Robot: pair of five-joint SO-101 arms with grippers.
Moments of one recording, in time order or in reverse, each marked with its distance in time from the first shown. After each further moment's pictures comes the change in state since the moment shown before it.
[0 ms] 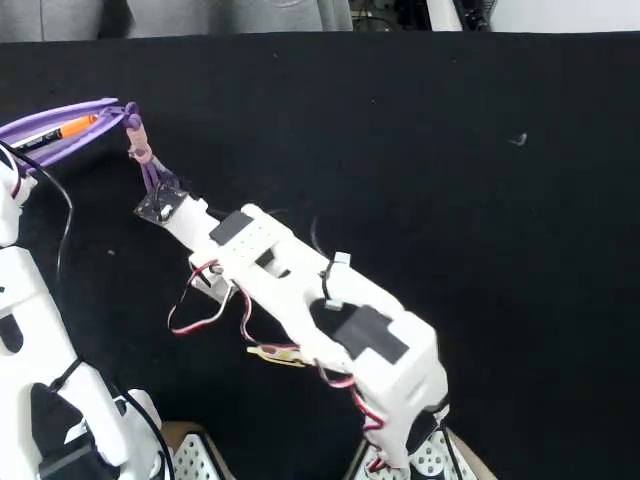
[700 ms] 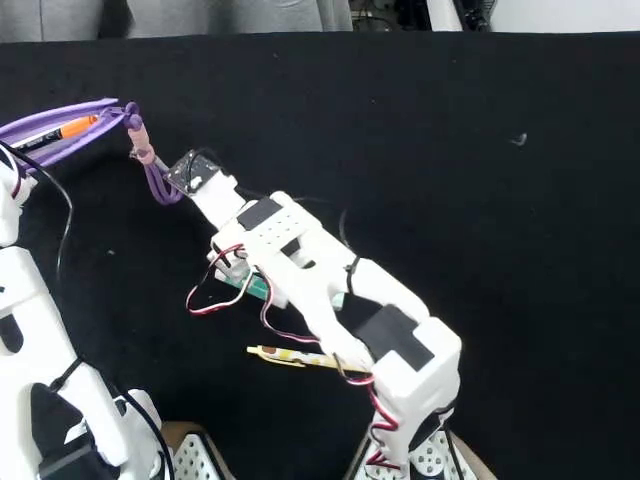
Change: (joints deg) left arm 0.0 0.0 0.0 0.0 0.0; right arm 4.8 -7.0 5.5 -4.3 -3.7
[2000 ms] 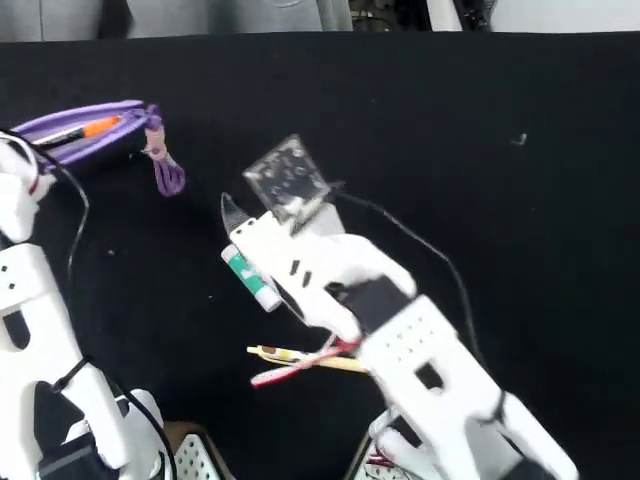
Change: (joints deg) left arm 2.8 0.0 0.0 0.6 0.0; right arm 1.8 -57.1 34.5 -22.4 -4.8
